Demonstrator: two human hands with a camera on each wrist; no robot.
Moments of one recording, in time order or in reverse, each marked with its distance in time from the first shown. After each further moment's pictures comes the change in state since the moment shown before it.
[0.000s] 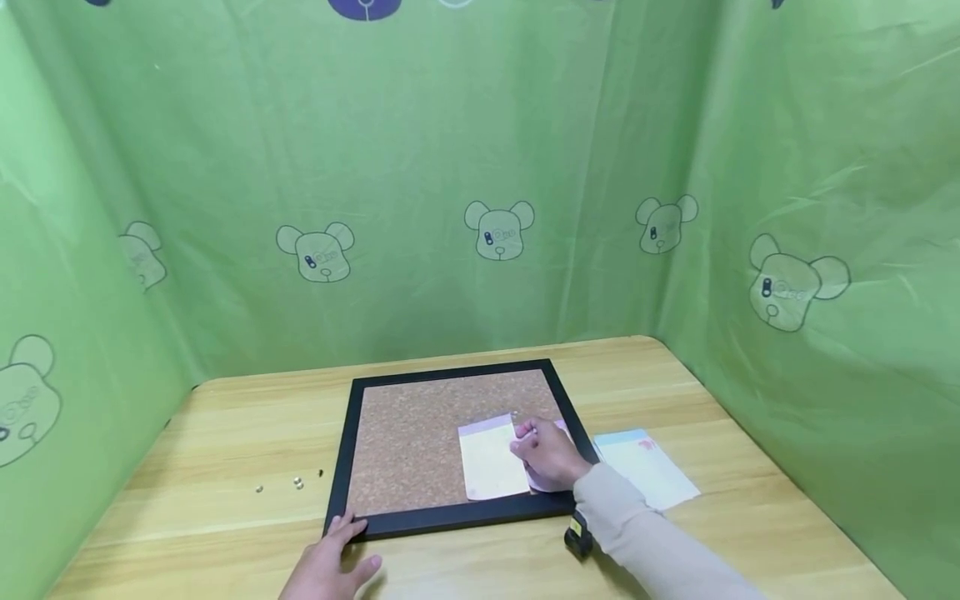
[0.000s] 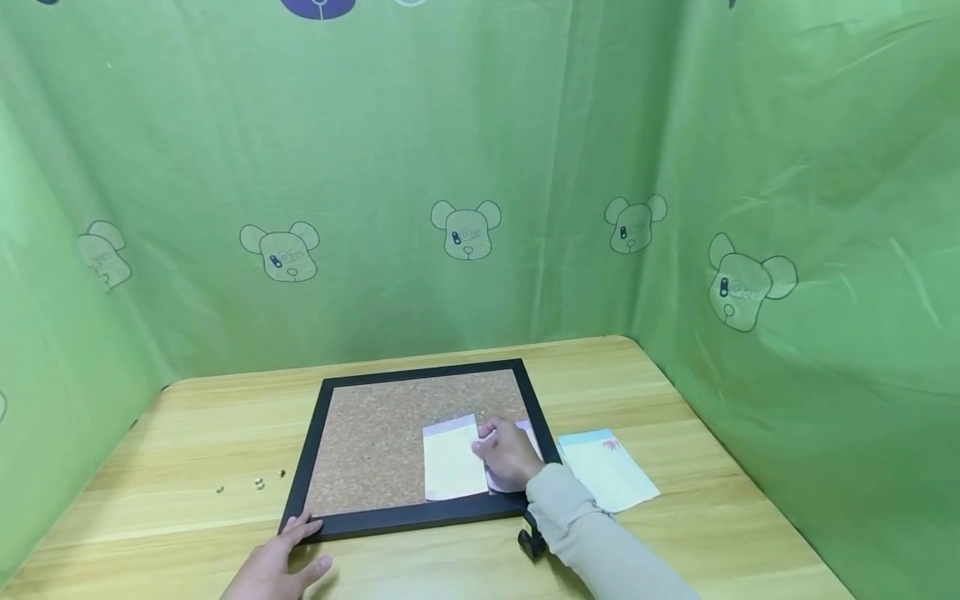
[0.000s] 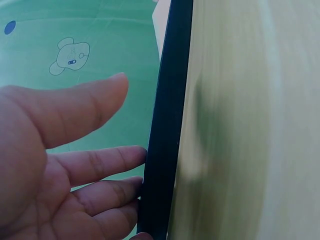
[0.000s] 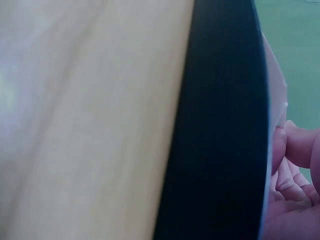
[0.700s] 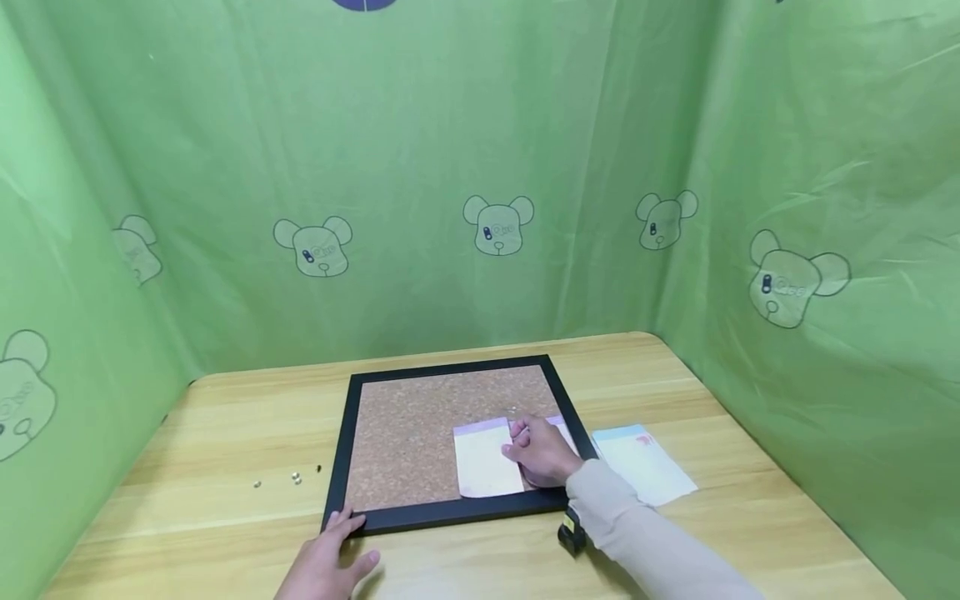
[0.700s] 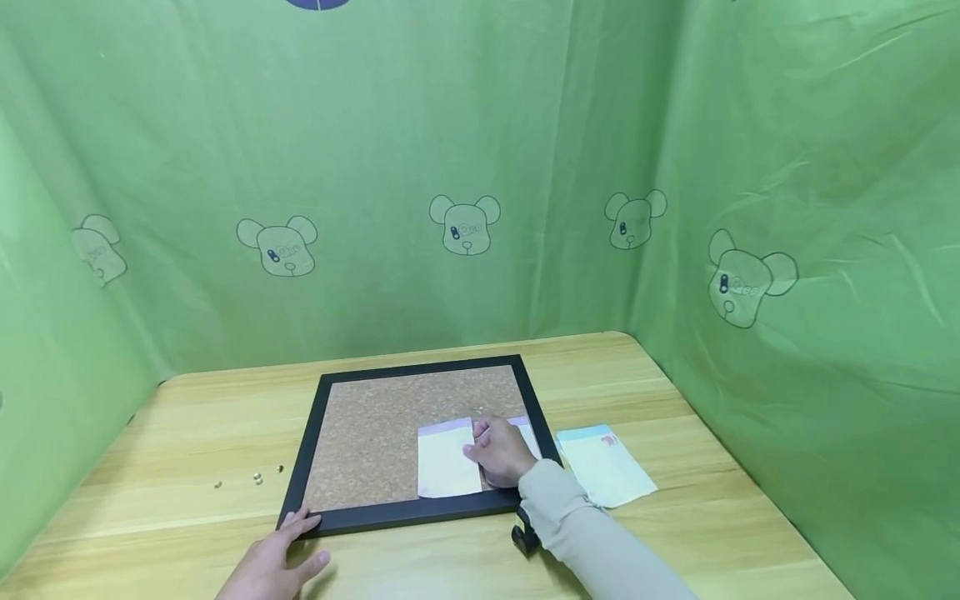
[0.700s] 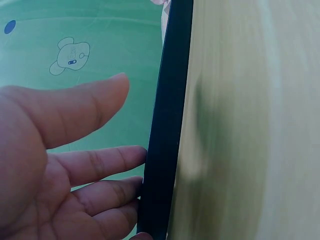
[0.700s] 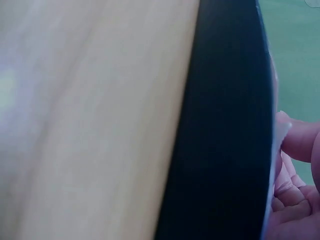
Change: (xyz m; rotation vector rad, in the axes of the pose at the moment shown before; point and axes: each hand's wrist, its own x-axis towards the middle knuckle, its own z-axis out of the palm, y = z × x) left_hand -0.004 -0.001 -0.002 -0.012 0.025 0.007; right_hand 0.000 -0.005 0.003 -0.032 -0.033 -0.029
